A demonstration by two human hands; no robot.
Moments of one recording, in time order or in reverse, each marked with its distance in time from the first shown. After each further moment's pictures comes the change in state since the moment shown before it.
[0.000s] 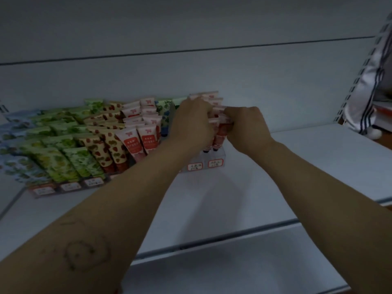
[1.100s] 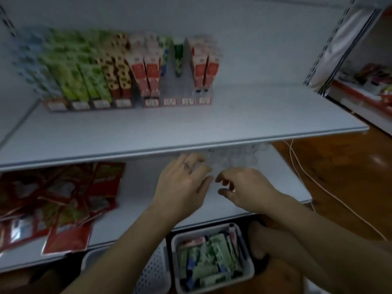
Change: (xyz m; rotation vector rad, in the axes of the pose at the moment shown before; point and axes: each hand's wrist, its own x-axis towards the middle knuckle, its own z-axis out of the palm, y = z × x) left_hand -0.274 0.003 0.024 0.056 0.035 0.325; right_hand -0.255 -0.046 -0.034 -0.061 -0.743 0.025
